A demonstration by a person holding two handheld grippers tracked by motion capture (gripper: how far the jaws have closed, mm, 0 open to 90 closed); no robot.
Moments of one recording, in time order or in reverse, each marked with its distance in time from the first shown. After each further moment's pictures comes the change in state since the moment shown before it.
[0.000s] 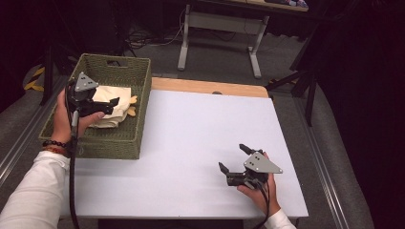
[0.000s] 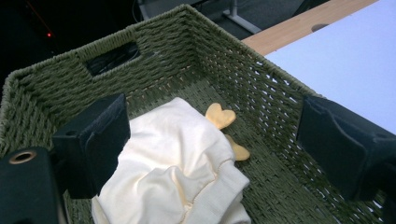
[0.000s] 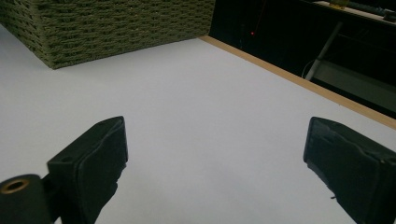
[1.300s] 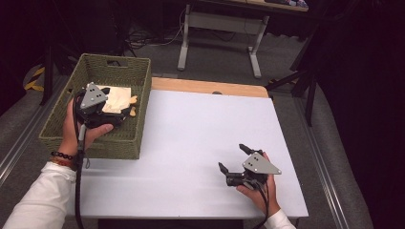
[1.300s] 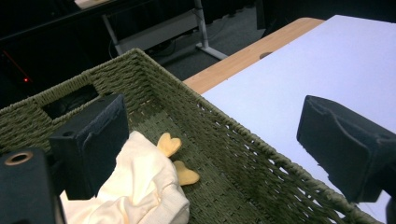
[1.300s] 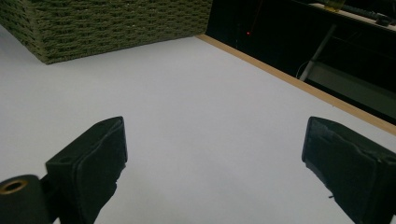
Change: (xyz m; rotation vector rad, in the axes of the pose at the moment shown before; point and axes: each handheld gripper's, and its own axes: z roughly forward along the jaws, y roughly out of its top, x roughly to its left) left arm -0.045 0.001 -0.019 -0.134 -0.088 0.080; right arm 0.003 0.000 0.000 0.007 -0.021 -0.024
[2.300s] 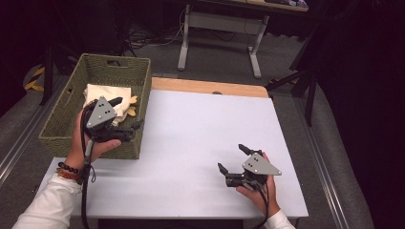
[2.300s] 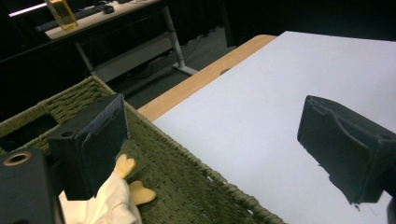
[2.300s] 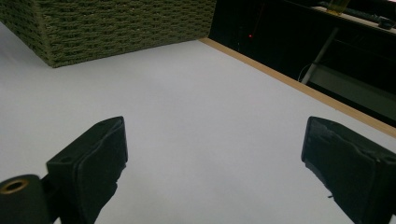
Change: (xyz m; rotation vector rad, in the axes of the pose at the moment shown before) left arm -0.044 -0.001 -0.014 -0.080 -0.101 0.064; right arm 0.003 0.002 -0.002 -0.010 0.008 -0.004
